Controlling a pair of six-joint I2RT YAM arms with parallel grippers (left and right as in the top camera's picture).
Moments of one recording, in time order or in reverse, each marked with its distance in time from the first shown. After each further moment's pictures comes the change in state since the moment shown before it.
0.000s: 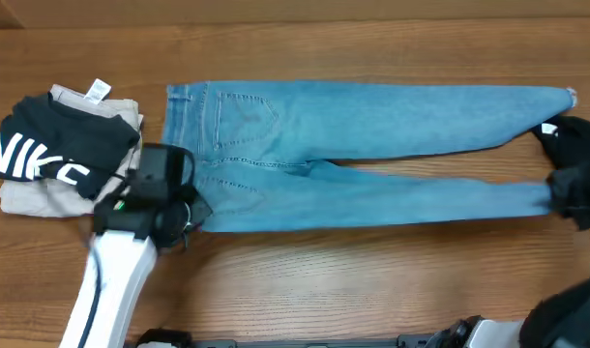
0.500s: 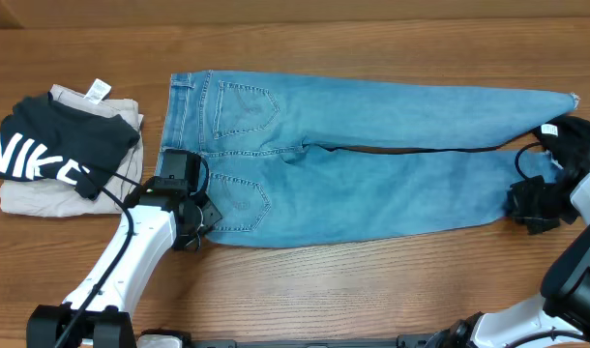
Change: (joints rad) left arm 0.002 0.279 -0.182 0.272 0.007 -0.021; right arm -0.005 0.269 -0.350 0.546 -0.234 -0.019
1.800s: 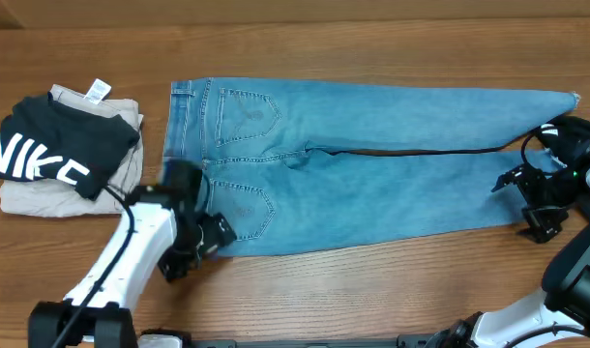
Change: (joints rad) left arm 0.002 0.012 0.004 -0.245 0.111 0.007; right arm 0.013 0.031 0.204 -0.374 -0.029 -0.173
